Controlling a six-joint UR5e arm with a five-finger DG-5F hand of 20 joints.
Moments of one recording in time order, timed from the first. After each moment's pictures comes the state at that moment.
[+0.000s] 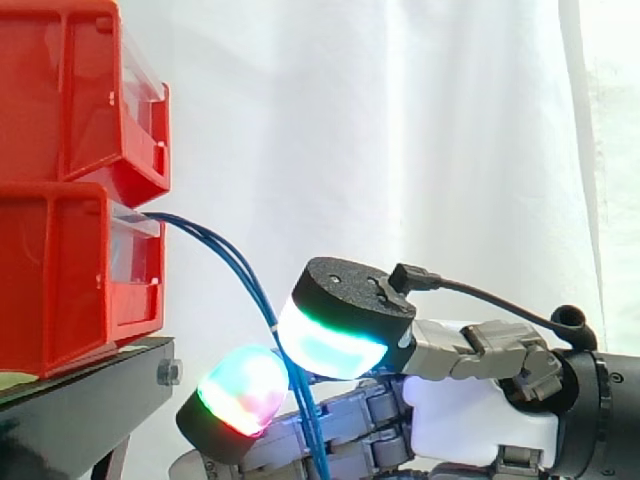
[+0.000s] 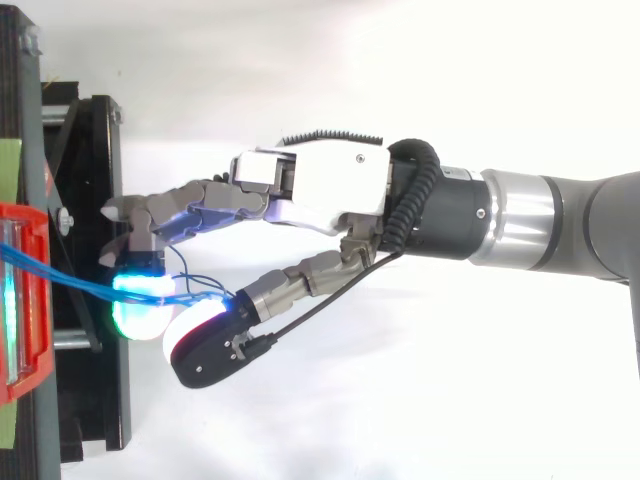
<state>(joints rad) 0.12 -2.44 -1.21 -2.51 -1.36 -0.05</state>
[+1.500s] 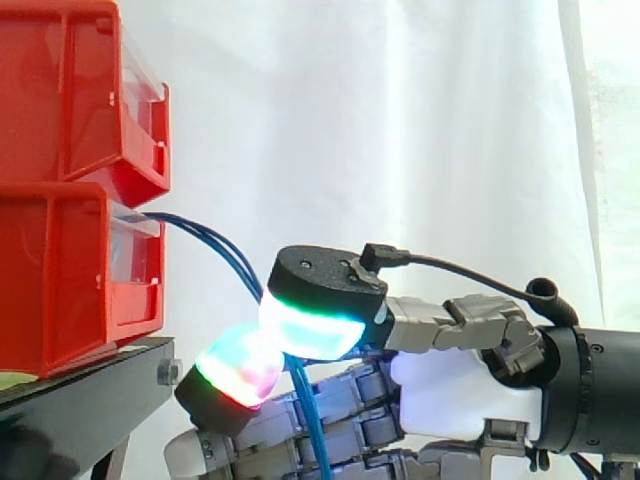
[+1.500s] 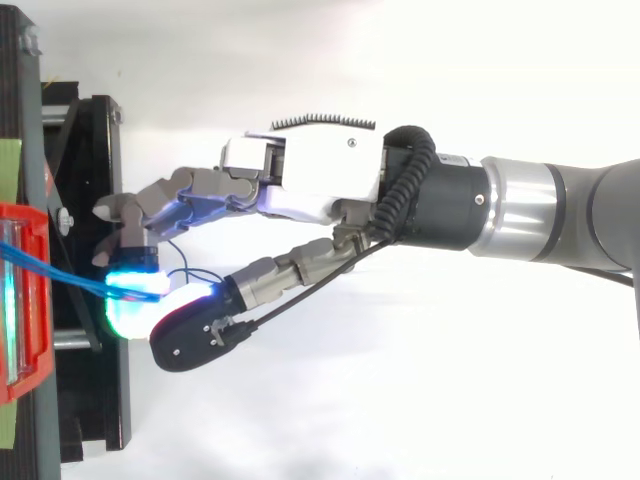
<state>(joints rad) 0.11 -2.44 -1.15 -2.60 -1.37 -0.01</state>
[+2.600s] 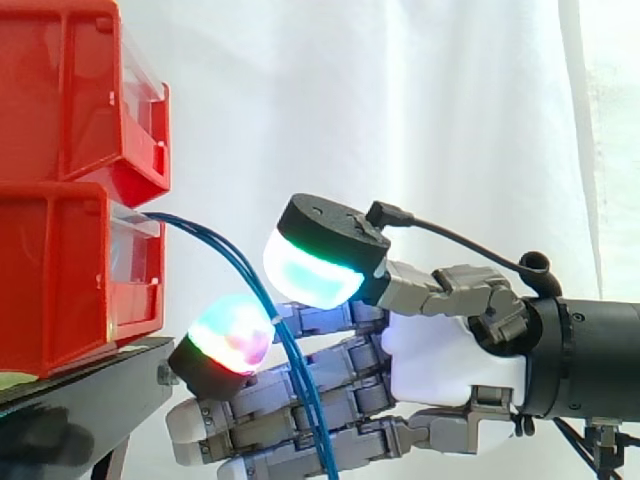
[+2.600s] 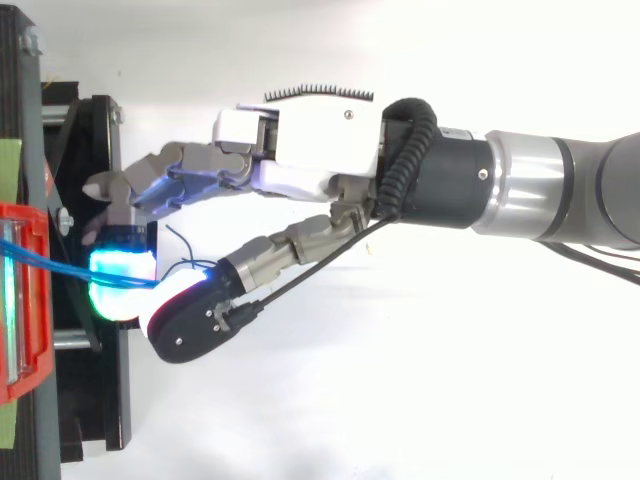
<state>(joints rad) 0.08 -2.43 -1.12 -2.65 -1.40 -0.02</state>
